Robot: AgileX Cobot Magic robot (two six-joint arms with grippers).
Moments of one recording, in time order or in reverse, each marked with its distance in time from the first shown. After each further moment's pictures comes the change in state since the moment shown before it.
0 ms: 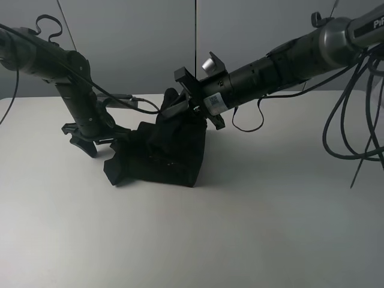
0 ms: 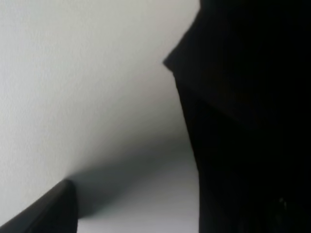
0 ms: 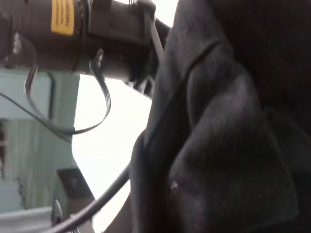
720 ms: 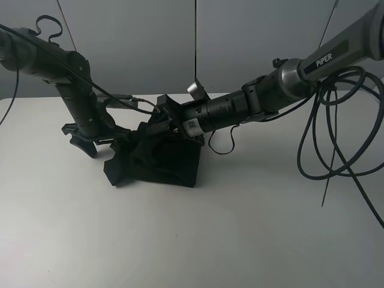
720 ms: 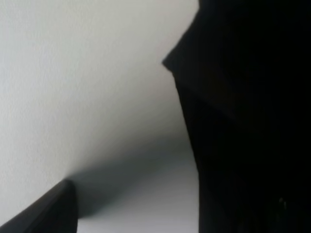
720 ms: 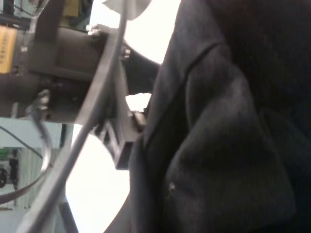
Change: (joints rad) left arm 0.000 0.000 0.000 0.000 -0.002 0.007; right arm 0.080 0.171 -0.004 0.281 -0.072 -0.231
